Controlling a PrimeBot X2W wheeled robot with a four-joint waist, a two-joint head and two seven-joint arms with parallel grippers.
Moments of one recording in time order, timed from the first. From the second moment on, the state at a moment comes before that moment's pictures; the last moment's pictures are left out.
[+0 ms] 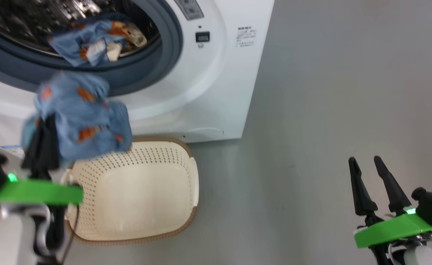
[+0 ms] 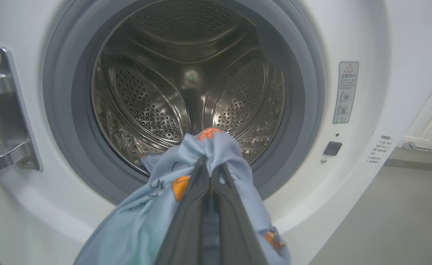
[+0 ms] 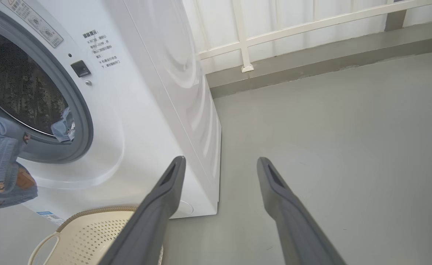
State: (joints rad) left arm -0.28 0.20 -0.06 0.12 -0.48 -0.13 -0.25; right arm -0.09 -0.15 -0.01 0.15 0.41 0.13 -0.25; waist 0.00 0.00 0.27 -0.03
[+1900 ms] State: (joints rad) left arm -1.13 0.34 -0.04 0.78 -0.42 -0.13 -0.26; right arm -0.31 -0.06 0.07 0.14 0.41 0.13 -0.25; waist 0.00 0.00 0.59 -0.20
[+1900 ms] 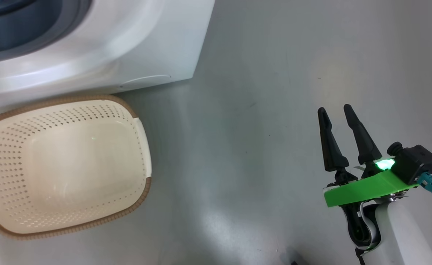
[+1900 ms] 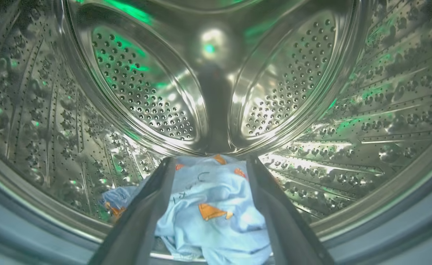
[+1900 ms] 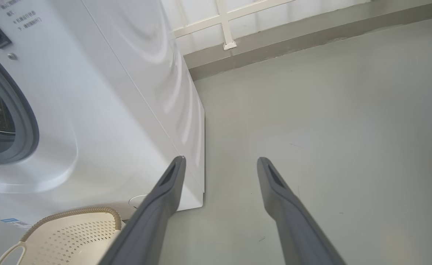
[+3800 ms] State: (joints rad) left arm -0.08 0.07 0.08 0.31 -0.27 -0.13 -0.26; right arm -0.02 -0.18 0.02 0.21 0.42 0.13 -0.25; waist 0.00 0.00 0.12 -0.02
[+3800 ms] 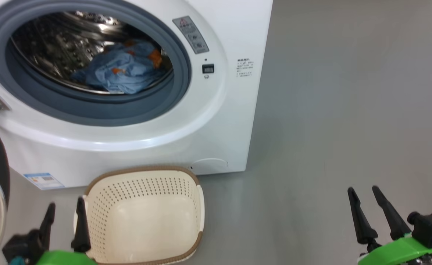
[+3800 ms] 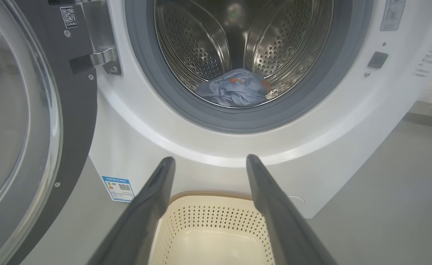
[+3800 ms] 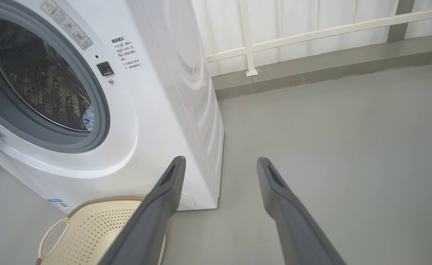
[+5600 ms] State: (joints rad) left arm 0.10 0.05 0.10 0.16 -0.24 -0.13 -0.26; right arm 0.06 -0.18 -0.01 0.20 0.42 0.13 -0.25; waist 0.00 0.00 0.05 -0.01
